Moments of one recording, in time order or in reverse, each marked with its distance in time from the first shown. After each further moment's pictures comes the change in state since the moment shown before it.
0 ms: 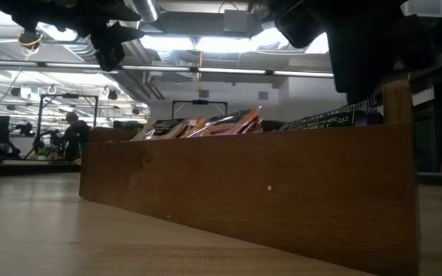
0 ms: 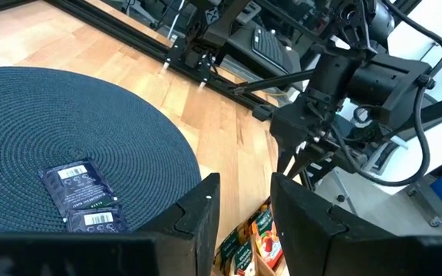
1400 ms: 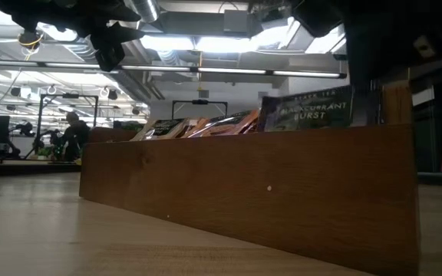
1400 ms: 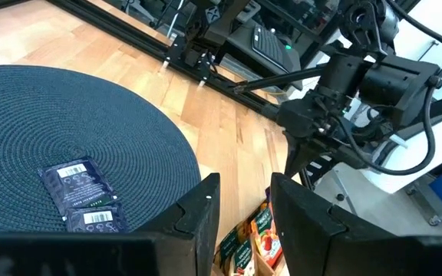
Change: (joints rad) left arm 0.000 0.000 0.000 -0.003 0.003 0.000; right arm 0.066 -0.011 -0.001 0.005 0.100 0.172
